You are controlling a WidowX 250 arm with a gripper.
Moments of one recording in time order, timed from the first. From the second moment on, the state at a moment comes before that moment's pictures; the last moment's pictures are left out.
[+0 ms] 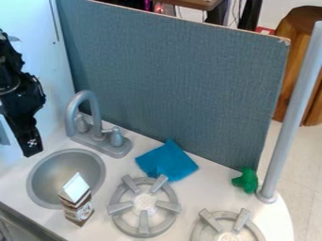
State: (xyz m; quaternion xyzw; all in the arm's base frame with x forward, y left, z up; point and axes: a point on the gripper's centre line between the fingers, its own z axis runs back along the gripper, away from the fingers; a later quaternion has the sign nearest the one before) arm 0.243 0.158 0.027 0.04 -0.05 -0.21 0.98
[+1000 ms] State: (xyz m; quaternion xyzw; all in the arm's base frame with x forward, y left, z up) arm 0.267 0.083 -0.047 0.02 -0.04 -0.12 0.99
